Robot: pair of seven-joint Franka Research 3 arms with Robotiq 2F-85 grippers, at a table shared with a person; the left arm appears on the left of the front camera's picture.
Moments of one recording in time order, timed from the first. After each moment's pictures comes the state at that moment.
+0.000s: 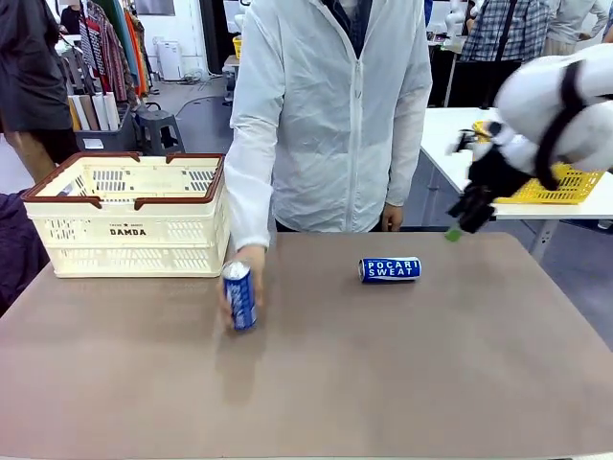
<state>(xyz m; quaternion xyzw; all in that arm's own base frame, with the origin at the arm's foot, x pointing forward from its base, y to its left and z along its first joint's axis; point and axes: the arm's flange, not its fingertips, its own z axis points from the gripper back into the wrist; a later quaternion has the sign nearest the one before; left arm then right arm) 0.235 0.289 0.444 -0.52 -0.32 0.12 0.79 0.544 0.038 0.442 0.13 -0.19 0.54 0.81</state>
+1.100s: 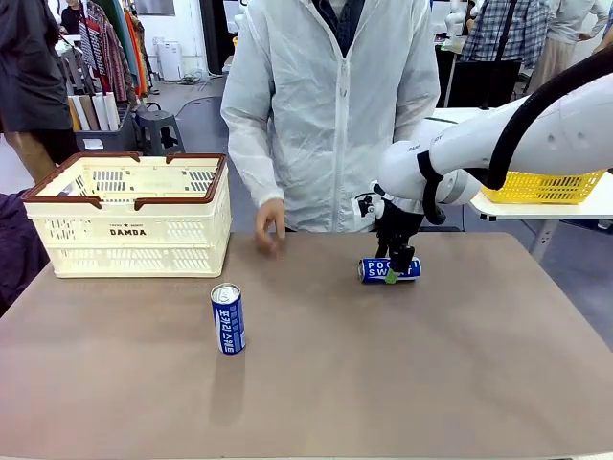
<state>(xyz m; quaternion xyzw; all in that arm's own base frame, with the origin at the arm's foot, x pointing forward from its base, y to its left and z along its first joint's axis) 0.235 0.289 0.444 -0.52 -0.32 0.12 0.79 0.624 0.161 0.308 0.09 -0.05 0.70 0.70</state>
